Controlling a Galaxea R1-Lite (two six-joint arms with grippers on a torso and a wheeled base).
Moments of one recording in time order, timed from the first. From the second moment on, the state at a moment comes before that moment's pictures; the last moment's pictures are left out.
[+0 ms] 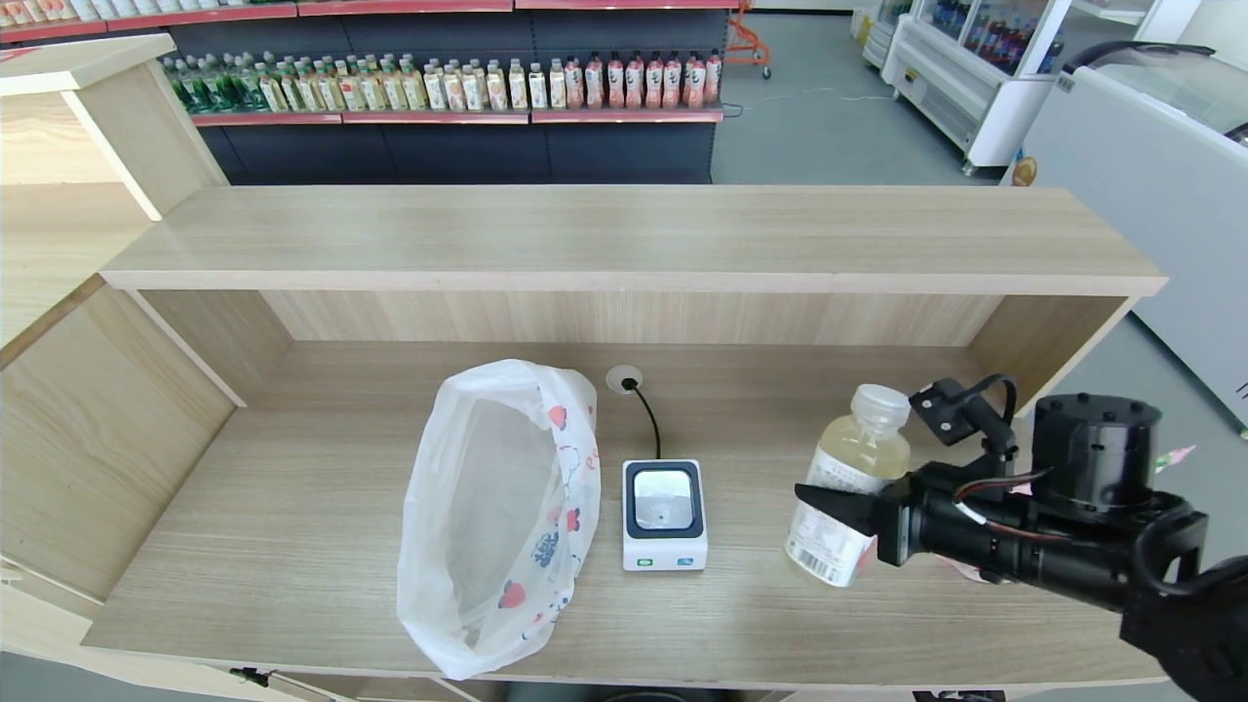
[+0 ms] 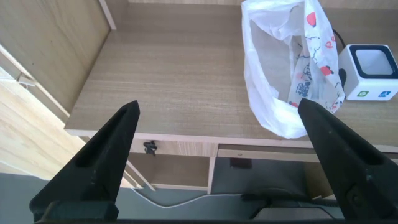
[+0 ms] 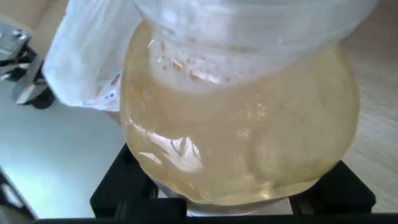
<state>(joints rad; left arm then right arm) 0.00 0.00 0.00 0.00 0.02 0.00 0.34 1.72 -0.44 -0.96 0.42 0.08</state>
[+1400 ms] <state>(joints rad) 0.00 0.00 0.00 0.00 0.02 0.00 0.59 1.44 -0.61 -0.56 0.67 0.25</state>
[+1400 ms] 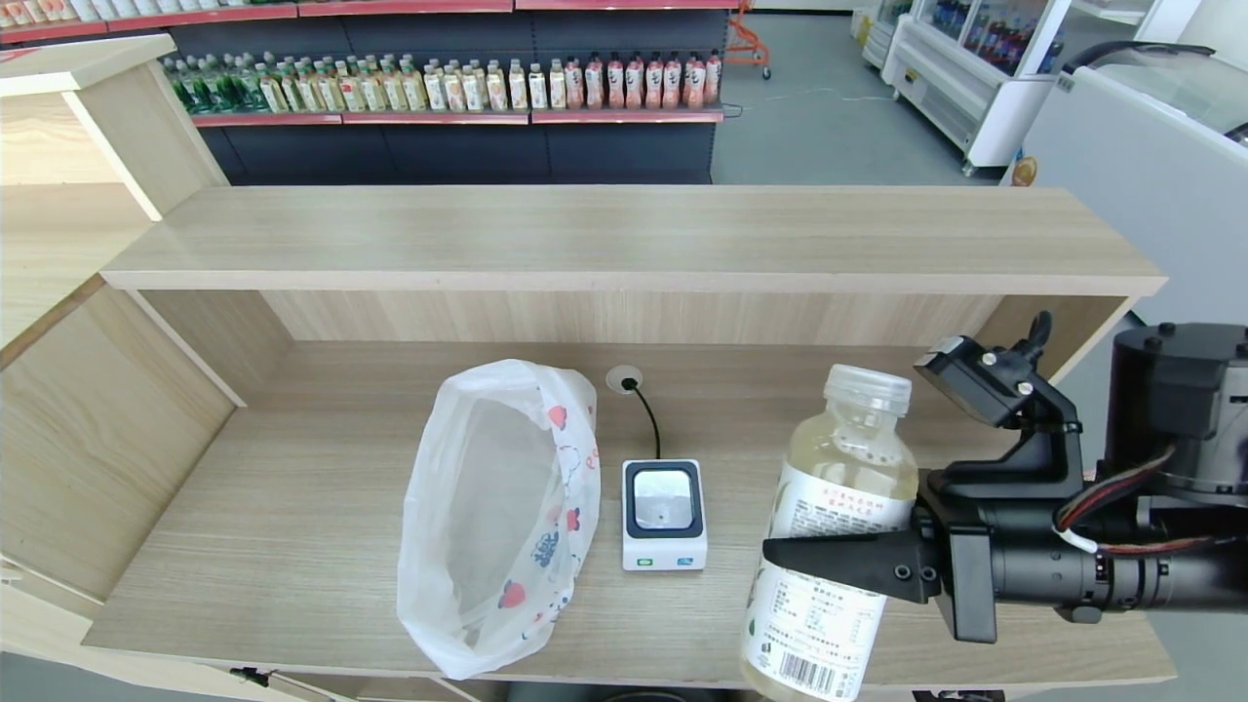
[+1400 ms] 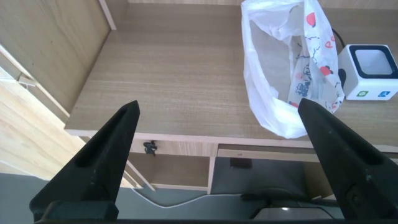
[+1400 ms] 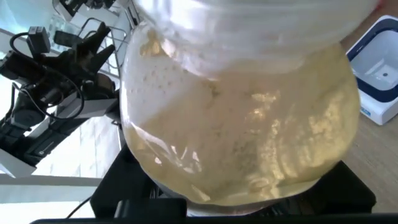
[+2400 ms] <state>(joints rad) 0.00 0.00 0.00 0.00 0.02 0.00 0.58 1.42 -0.60 -0.56 0.66 0.25</state>
